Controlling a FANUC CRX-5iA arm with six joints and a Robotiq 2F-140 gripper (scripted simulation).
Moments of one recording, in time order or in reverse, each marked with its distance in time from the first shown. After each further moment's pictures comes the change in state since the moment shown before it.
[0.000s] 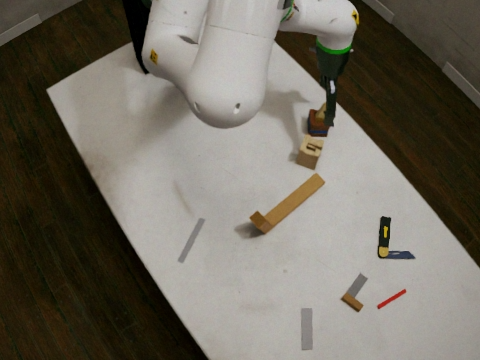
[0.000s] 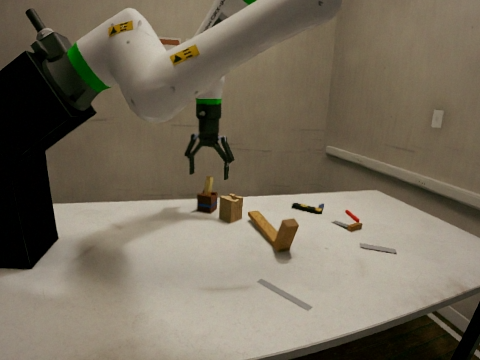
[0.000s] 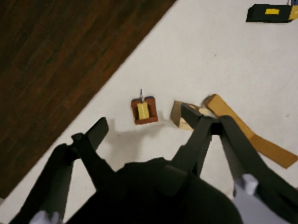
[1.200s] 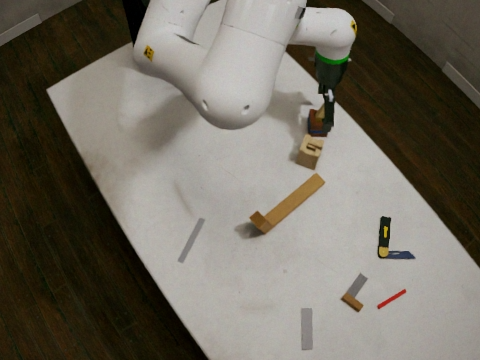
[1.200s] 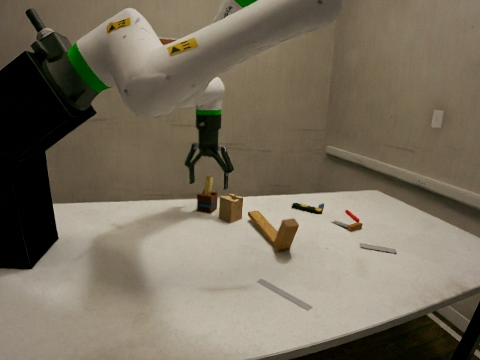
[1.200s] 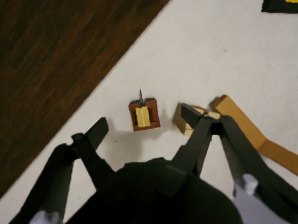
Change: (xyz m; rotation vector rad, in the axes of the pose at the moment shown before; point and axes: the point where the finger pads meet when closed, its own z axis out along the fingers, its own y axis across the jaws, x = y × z) arm -0.002 0.000 0.038 -0.001 -0.005 0.000
